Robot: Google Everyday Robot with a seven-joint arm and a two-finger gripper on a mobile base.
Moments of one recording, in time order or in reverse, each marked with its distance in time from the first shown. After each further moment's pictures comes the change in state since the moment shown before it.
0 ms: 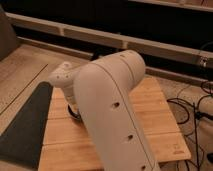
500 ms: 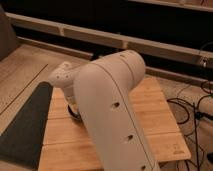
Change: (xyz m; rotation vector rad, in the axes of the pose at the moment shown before) arm 0.000 0.000 0.000 0.000 -0.001 0.000
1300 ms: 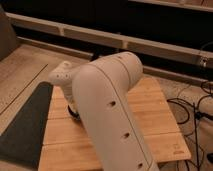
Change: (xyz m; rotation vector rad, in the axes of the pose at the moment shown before) arm -0.007 0.000 0.002 -0.006 -0.007 -0.016
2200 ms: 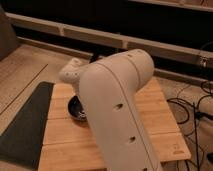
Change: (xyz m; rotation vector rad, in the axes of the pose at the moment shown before) arm 0.005 -0.065 0.000 0.097 -0.018 0.091
